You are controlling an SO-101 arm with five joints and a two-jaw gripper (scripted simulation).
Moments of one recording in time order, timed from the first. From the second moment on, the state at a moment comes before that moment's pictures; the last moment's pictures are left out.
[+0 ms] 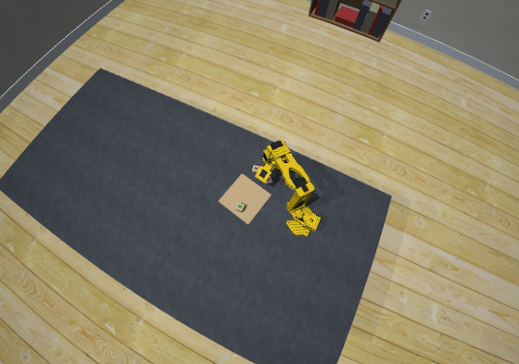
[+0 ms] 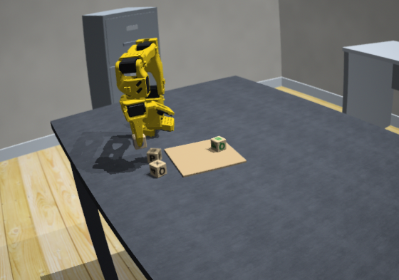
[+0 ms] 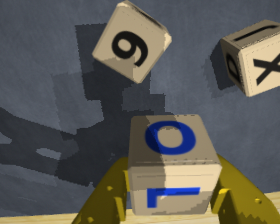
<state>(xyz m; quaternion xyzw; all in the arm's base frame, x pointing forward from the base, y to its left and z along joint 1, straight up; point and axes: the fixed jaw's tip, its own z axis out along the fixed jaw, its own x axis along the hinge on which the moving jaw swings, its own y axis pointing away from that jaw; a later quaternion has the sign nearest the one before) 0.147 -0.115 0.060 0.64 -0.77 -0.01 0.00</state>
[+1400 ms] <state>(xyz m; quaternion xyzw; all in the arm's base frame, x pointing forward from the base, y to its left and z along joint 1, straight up) 0.187 0.011 0.057 0.73 -0.68 0.00 0.00</state>
